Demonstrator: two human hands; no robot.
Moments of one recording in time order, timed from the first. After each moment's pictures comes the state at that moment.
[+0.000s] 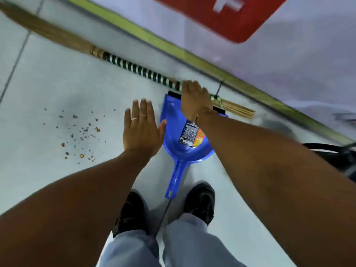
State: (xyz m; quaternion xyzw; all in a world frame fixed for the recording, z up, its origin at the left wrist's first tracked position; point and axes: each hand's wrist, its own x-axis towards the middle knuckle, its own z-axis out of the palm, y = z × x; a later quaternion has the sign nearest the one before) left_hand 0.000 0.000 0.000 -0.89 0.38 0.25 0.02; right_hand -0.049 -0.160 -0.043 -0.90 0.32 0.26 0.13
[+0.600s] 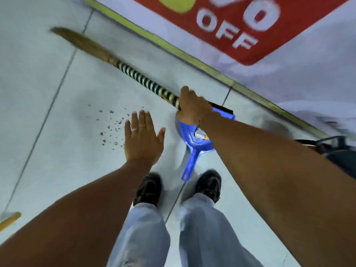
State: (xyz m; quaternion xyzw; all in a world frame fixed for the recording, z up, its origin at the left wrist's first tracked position) left_hand 0.018 0.065 0.091 -0.90 0.31 0.30 0.04; right_hand -0.012 -0.099 0.081 -0.87 0.30 0.31 0.25
